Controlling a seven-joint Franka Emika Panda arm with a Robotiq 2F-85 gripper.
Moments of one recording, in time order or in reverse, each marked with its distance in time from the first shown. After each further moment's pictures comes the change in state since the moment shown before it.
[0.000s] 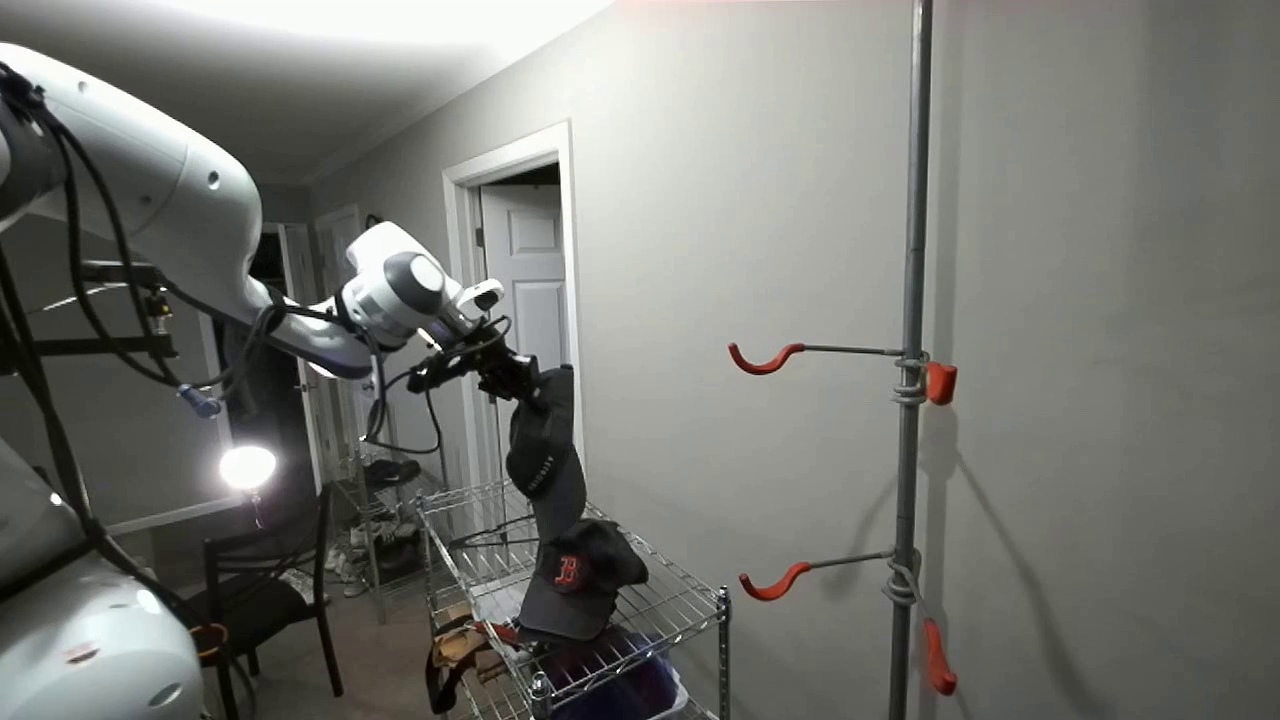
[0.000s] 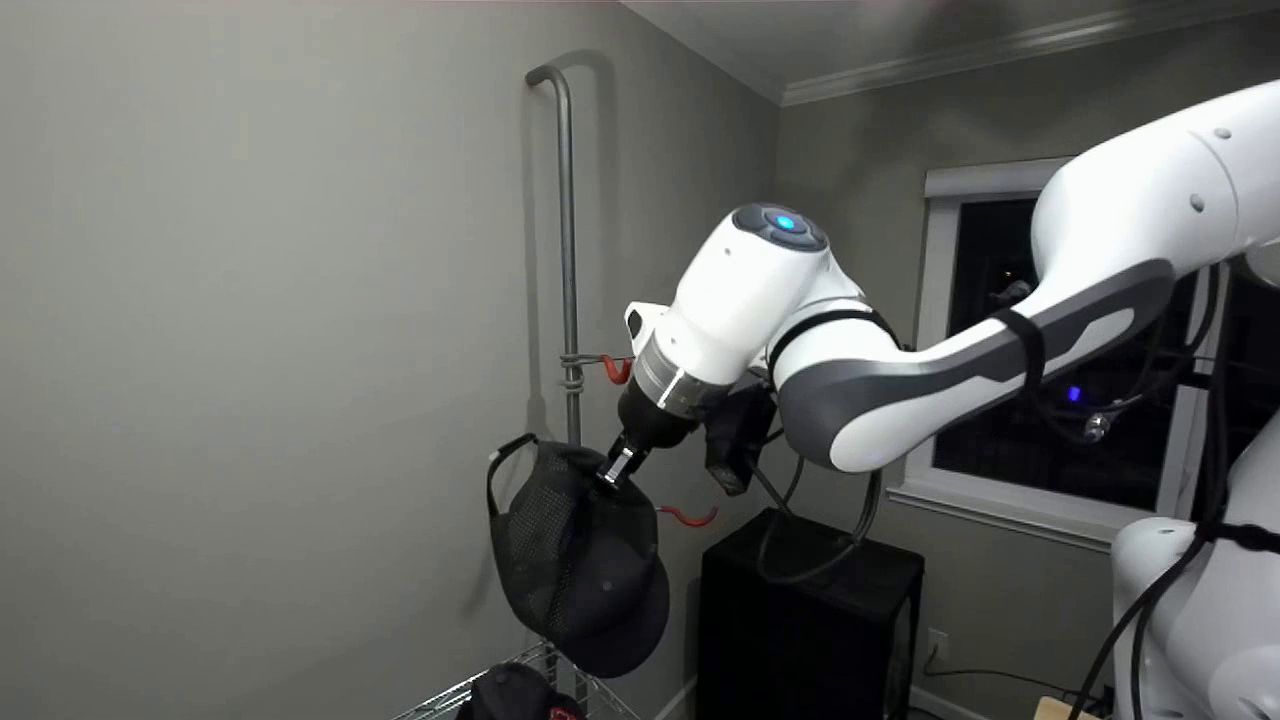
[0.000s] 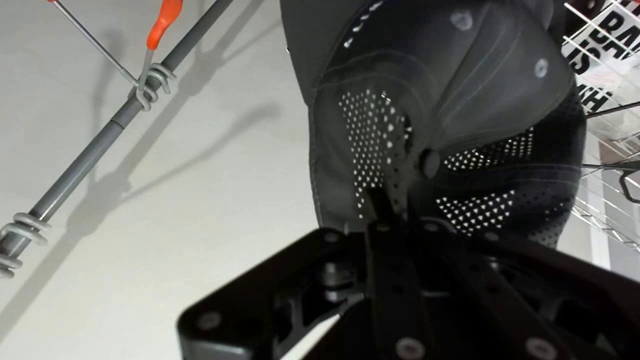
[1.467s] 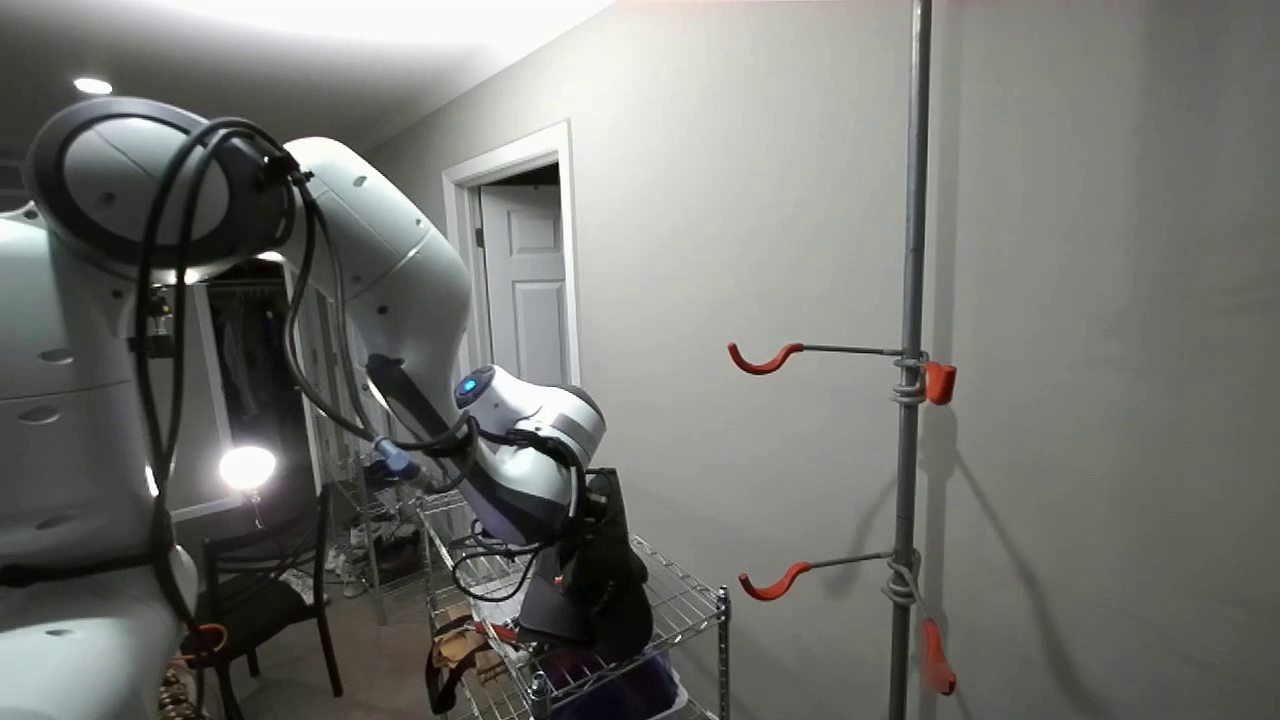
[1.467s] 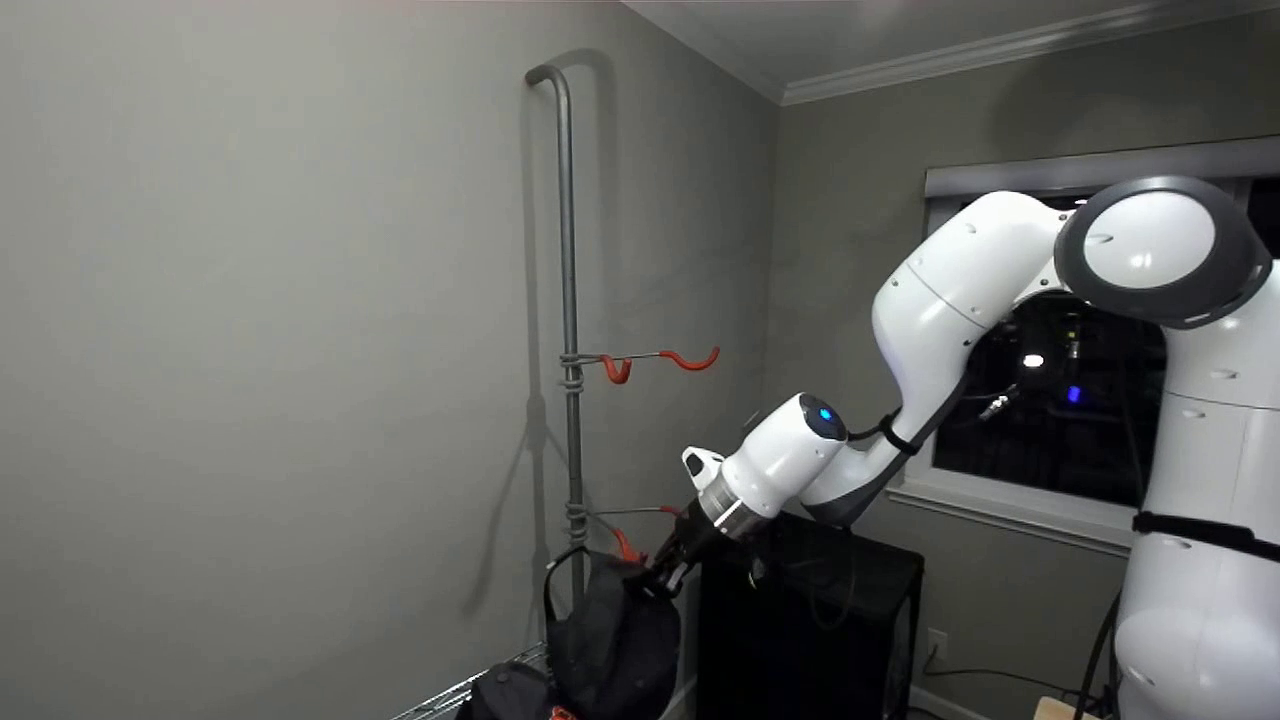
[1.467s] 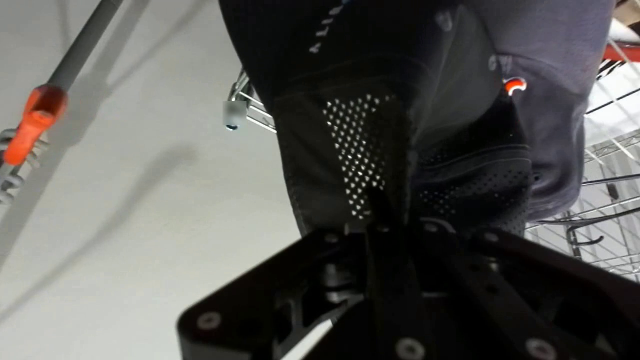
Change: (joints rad) arm -0.476 0.399 -0.053 -0.058 -1.274 0.883 0.866
